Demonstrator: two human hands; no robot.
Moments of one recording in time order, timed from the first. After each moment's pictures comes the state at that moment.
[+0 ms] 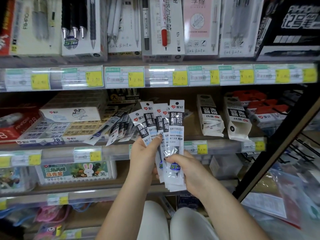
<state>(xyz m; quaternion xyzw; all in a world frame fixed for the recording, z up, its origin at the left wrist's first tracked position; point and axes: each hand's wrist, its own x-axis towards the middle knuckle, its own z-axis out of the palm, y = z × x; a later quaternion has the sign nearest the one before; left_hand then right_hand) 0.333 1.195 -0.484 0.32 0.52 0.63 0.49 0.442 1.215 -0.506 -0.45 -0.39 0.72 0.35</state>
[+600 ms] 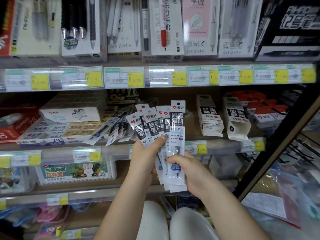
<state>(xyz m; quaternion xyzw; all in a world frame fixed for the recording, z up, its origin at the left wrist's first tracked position) 0.333 1.198 -0.485 0.31 0.49 0.63 0.52 0.445 1.210 -0.501 -0.41 -0.41 0.73 0.37</state>
